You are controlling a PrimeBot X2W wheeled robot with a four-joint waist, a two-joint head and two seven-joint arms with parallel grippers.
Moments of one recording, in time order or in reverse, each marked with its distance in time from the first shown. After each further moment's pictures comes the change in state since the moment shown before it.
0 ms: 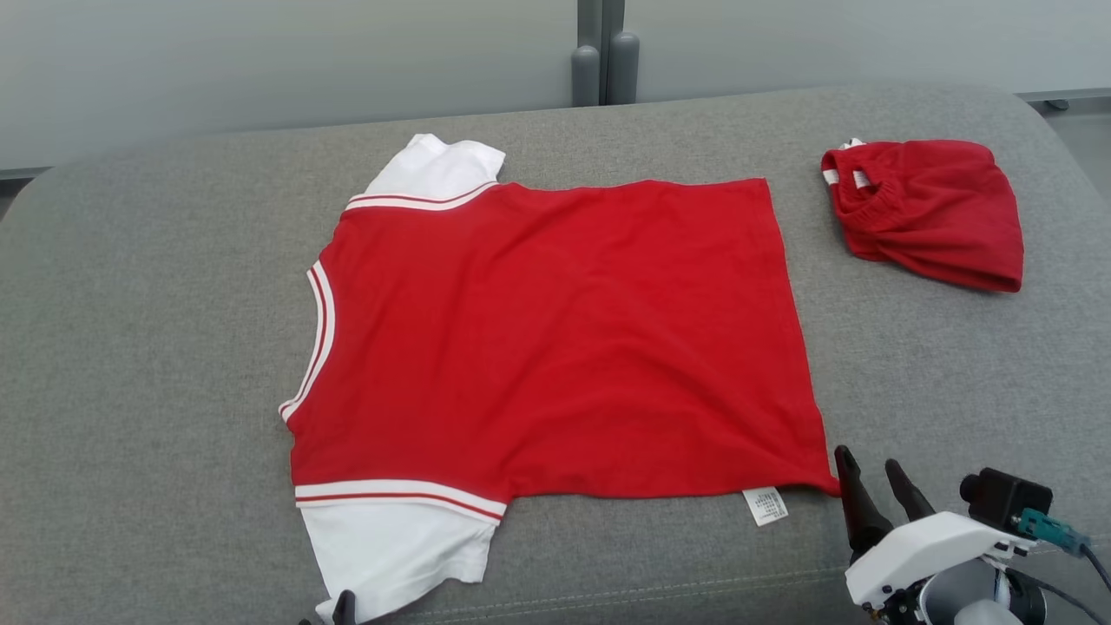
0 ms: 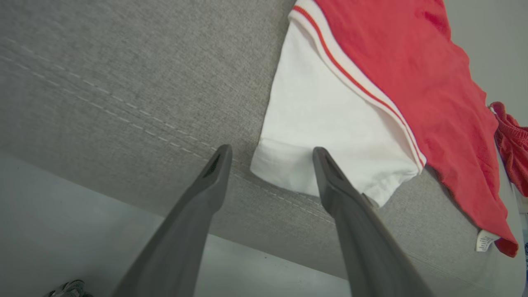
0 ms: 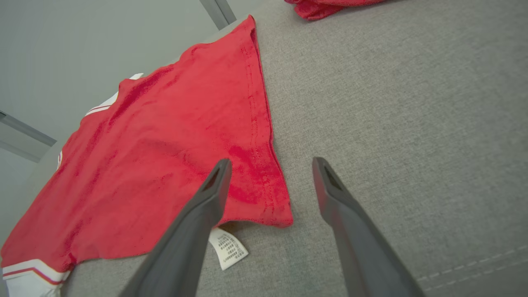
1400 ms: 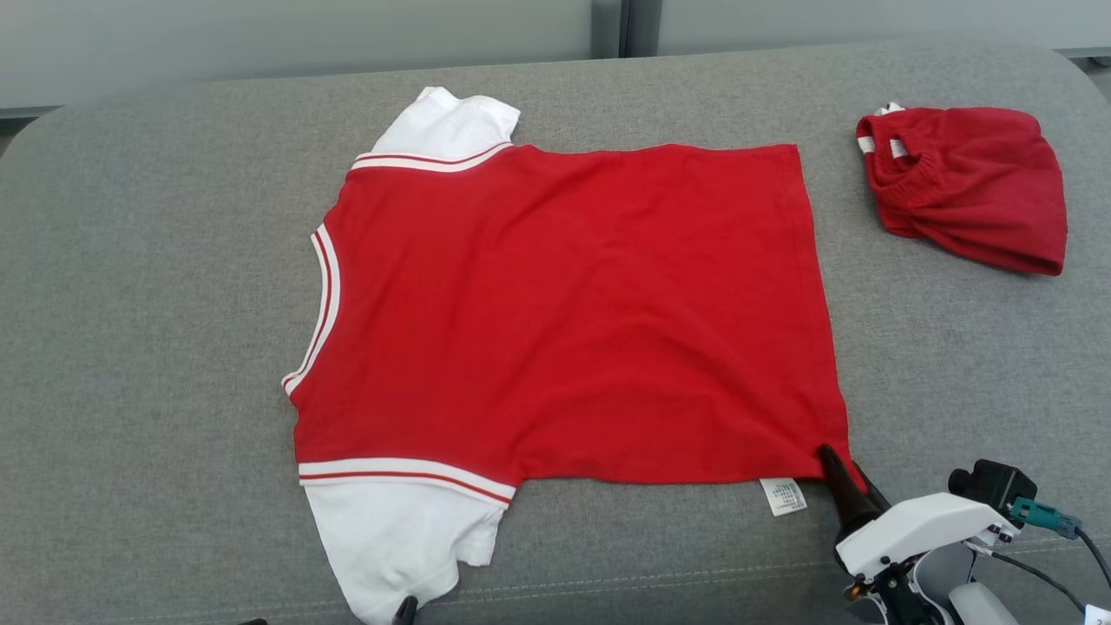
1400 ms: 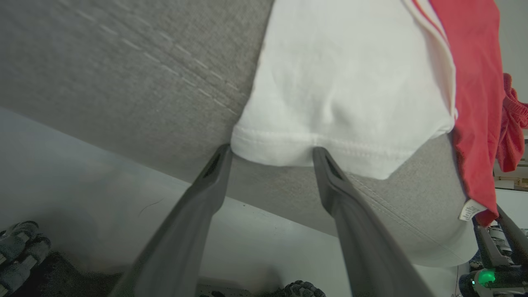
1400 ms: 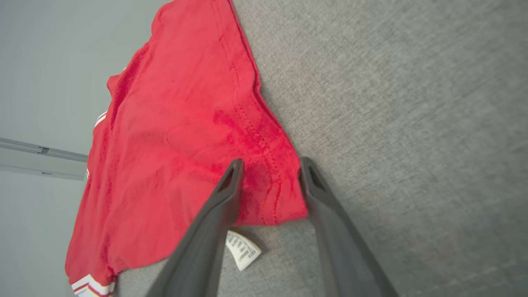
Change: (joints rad) left arm -0.087 0.001 -0.105 0.112 -0.164 -0.063 0.084; right arm -0.070 0.067 -0.066 0.165 0.262 0.101 0.116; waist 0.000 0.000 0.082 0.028
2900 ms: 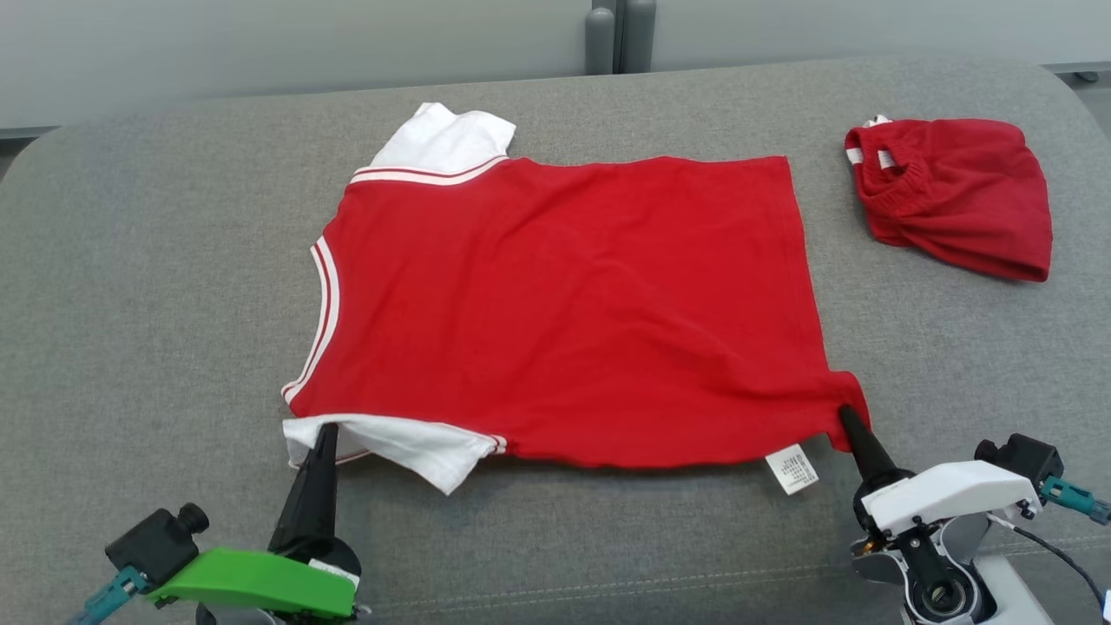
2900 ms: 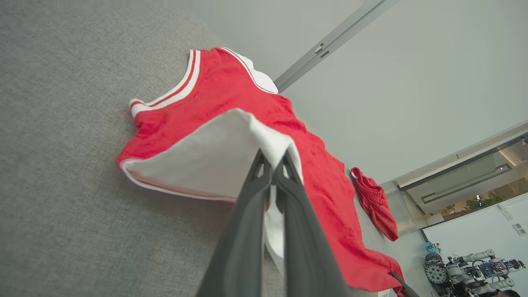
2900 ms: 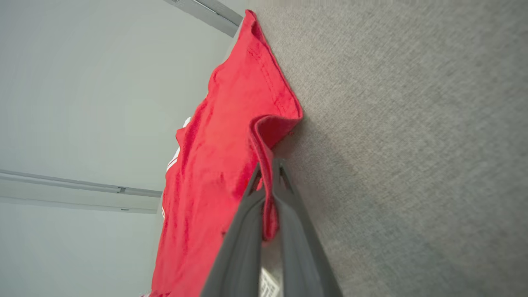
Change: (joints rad) left arm -0.066 0.028 0.069 -0.326 0.039 -0.070 -0.170; right arm -0.033 0.004 -0.048 -0.058 0.174 0.052 0.023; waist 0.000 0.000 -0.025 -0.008
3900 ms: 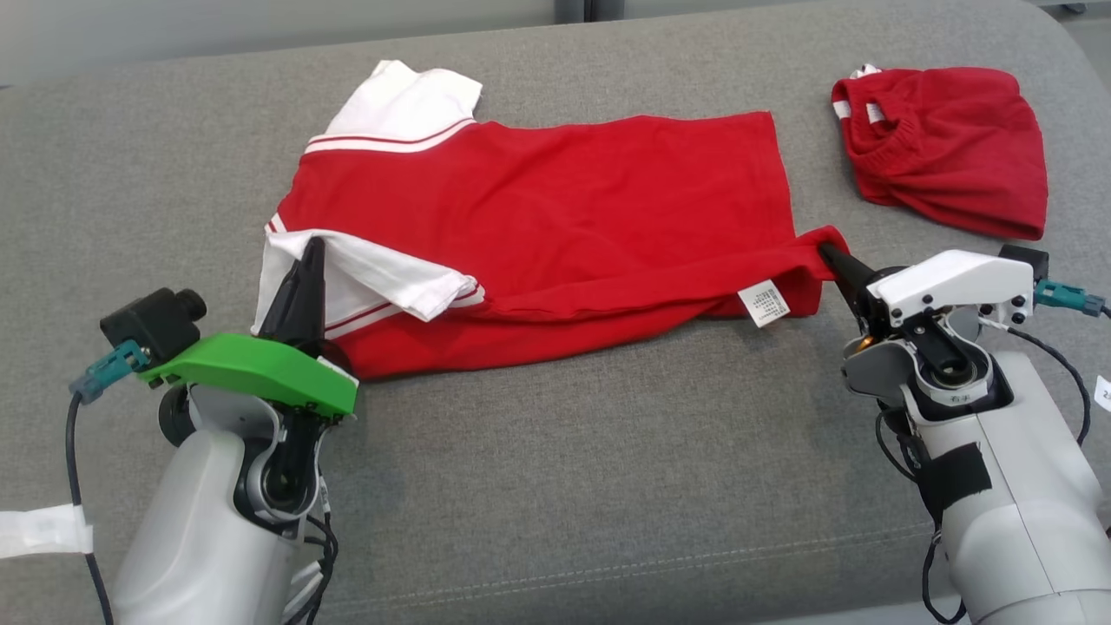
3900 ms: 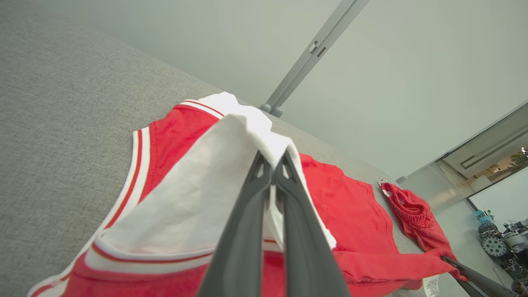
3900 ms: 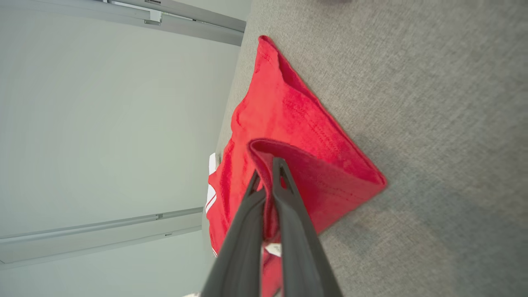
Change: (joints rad) left arm -0.464 0.004 -0.040 0.281 0.138 0.063 0.040; right arm -0.434 0.005 -0.083 0.174 0.195 -0.242 0.276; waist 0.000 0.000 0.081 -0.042
